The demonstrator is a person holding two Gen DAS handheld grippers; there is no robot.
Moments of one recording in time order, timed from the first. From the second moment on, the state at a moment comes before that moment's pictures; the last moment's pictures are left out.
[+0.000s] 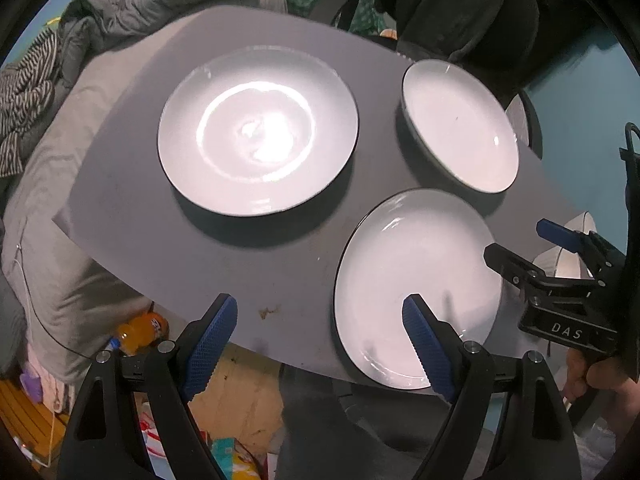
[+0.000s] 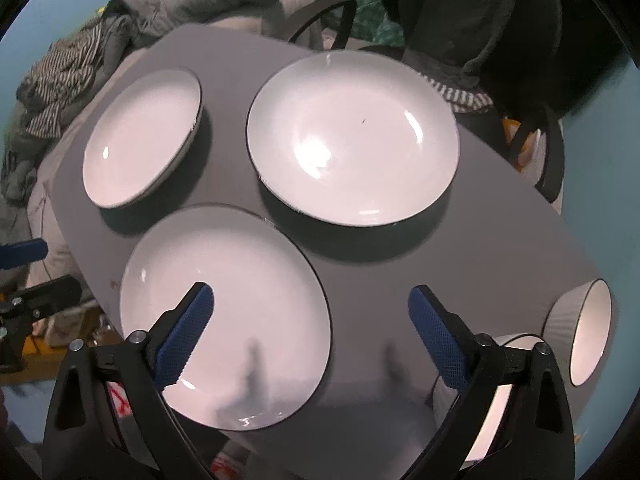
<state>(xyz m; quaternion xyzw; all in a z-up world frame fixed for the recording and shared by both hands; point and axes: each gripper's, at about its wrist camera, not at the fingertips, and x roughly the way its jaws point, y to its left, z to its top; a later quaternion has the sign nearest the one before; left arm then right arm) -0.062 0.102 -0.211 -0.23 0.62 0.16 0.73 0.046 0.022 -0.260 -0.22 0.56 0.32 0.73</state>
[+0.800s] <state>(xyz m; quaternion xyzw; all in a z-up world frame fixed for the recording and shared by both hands) -0.060 0.106 -0.261 -0.25 0.65 0.13 0.71 0.051 0.010 -0.304 -0.17 0.63 0.29 0.70</state>
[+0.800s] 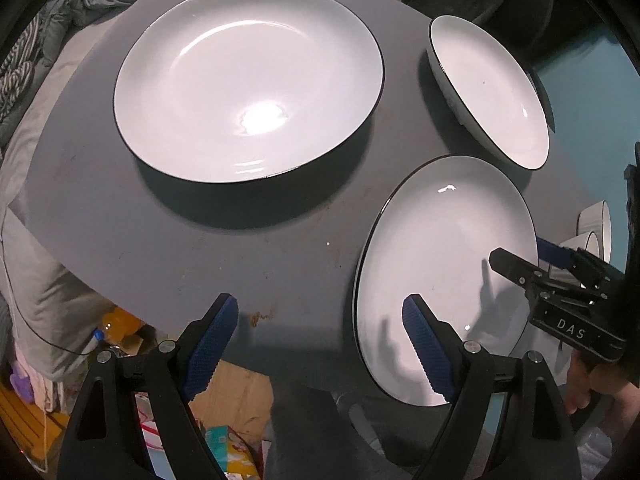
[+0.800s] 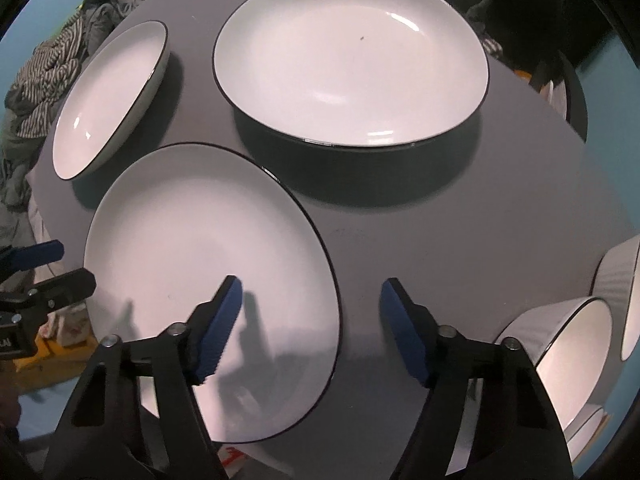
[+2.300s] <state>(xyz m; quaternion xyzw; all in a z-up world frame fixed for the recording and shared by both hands) -0.006 0.084 -0.302 -0.24 0.71 0.02 0.67 0.056 -0.036 -0.305 -0.07 0.69 0.27 0.67</state>
